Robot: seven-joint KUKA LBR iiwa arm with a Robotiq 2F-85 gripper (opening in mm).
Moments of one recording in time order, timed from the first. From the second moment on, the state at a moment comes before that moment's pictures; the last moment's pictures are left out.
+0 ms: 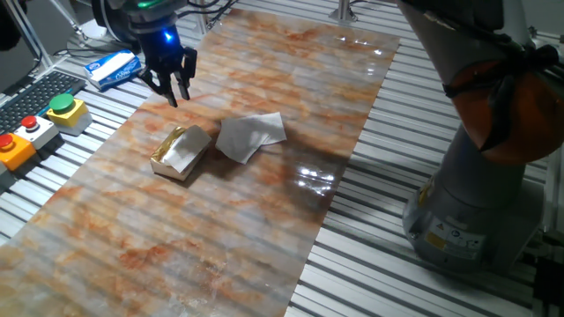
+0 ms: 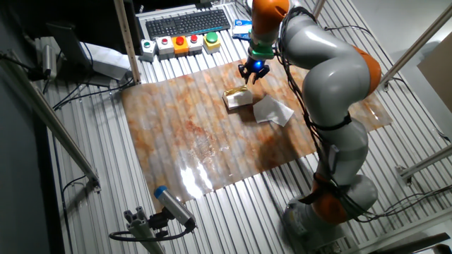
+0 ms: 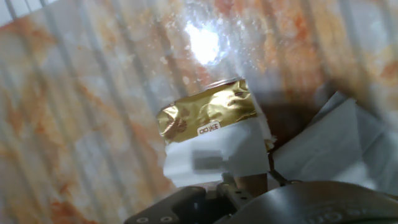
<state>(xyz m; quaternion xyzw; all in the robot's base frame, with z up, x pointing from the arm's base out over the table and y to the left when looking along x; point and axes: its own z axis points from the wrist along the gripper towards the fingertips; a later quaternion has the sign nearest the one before) 0.611 0.063 0.192 -0.15 -0.99 -0.05 0.07</state>
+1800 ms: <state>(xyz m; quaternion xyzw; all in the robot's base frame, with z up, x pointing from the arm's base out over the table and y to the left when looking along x) 0.616 0.081 0.110 -0.19 -0.98 -0.03 0.02</state>
